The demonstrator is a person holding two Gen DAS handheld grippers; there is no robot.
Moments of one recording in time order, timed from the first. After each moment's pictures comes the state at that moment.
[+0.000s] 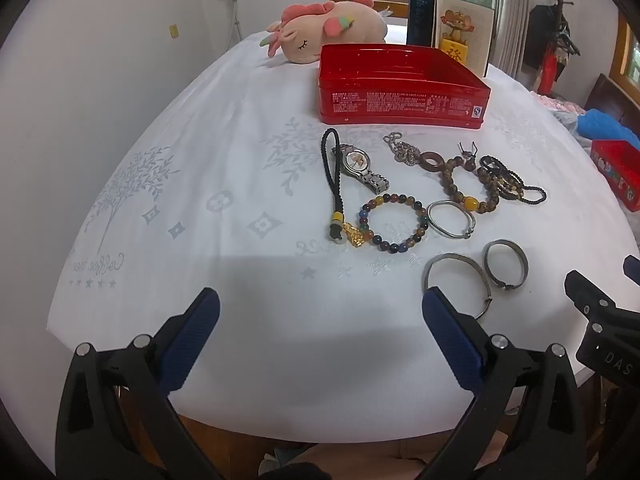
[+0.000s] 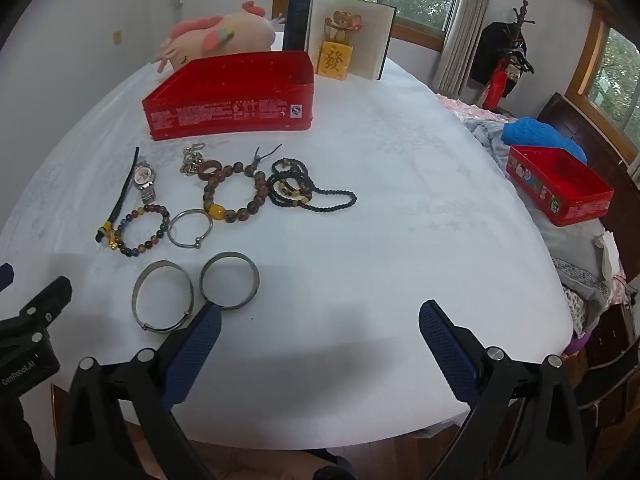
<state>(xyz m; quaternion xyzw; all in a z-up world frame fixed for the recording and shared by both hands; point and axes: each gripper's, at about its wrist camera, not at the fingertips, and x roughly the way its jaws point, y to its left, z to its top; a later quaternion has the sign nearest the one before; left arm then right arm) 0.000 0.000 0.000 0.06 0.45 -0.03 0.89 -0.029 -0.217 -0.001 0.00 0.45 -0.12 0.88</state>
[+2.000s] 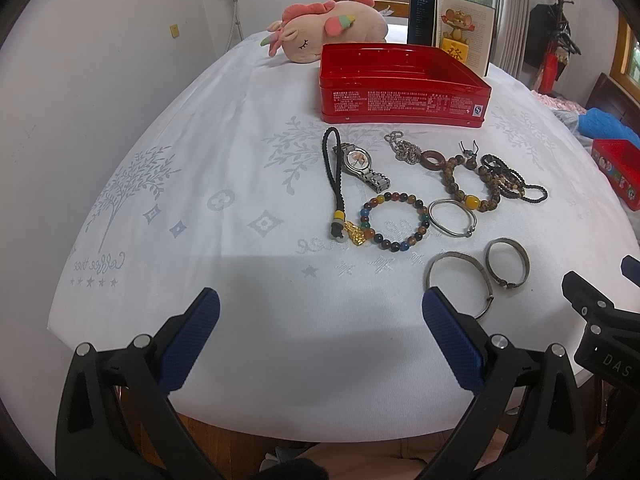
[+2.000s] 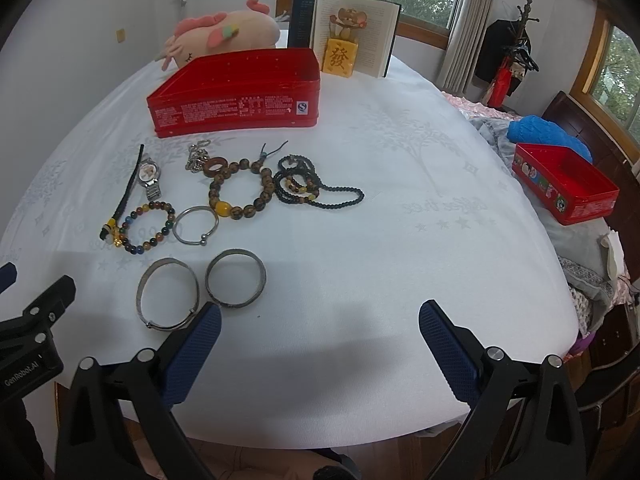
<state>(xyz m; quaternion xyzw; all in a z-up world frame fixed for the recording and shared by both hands) 0.000 0.000 0.000 0.06 0.45 -0.03 0.89 -0.027 -0.215 -0.004 0.01 0.46 -0.12 0.88</state>
